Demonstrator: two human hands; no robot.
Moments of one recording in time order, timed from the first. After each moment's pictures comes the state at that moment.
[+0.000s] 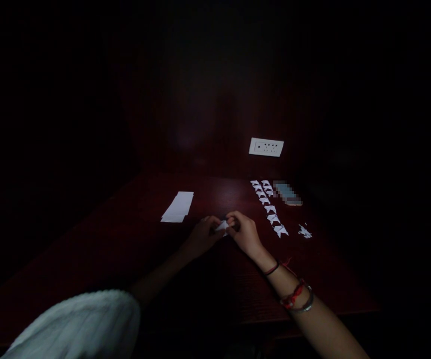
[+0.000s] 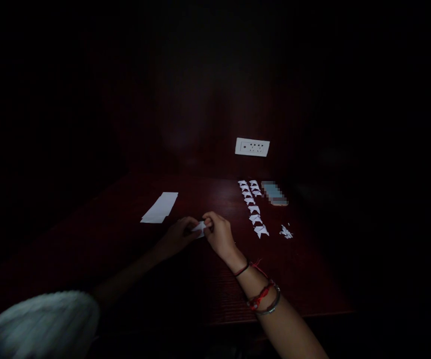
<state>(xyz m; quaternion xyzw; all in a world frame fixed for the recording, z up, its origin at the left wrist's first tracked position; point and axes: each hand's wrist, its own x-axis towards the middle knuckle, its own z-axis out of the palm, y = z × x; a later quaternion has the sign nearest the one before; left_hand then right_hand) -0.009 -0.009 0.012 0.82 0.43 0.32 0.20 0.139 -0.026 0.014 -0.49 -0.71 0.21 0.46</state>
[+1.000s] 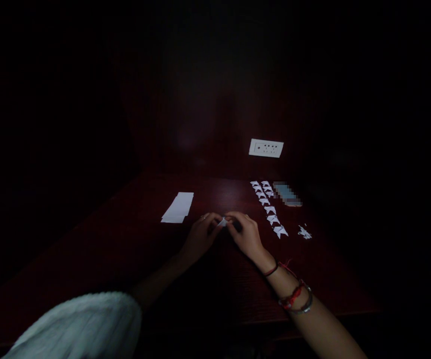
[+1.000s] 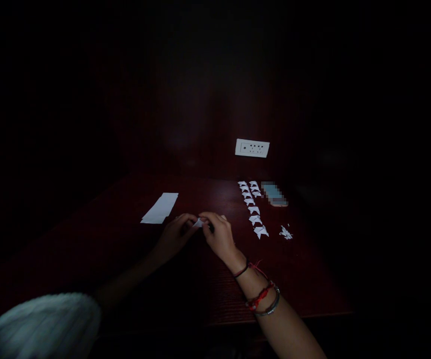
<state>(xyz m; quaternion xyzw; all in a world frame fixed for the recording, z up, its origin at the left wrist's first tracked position) -0.007 -0.019 0.028 0.81 0.41 0.38 0.16 0.137 -0.039 0.038 -0.46 -0.74 0.12 0.47</state>
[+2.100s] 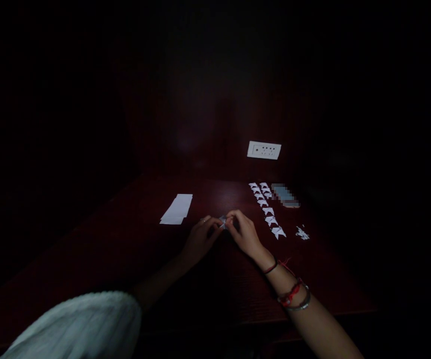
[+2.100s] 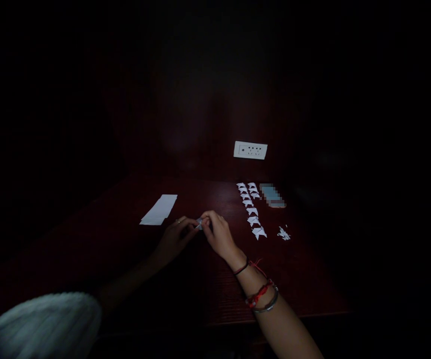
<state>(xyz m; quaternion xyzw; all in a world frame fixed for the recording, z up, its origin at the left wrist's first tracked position) -0.009 -0.022 0.024 0.83 0.40 0.38 0.14 0.141 -0.034 0.033 -0.44 -0.77 0.11 0.44</state>
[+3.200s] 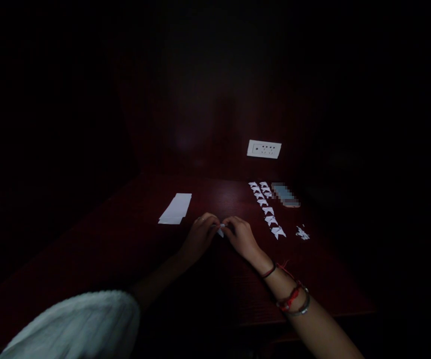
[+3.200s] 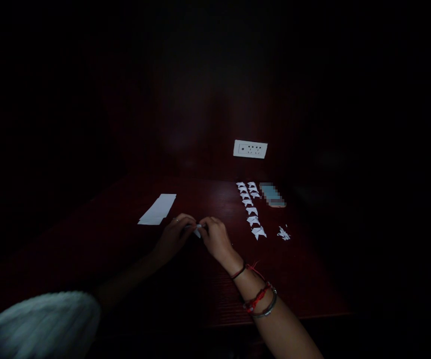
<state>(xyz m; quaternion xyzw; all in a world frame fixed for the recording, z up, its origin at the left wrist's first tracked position) -0.006 -0.015 0.021 0.83 0.39 0.37 0.10 0.137 -0.030 0.024 -0.49 -0.77 0.11 0.40</state>
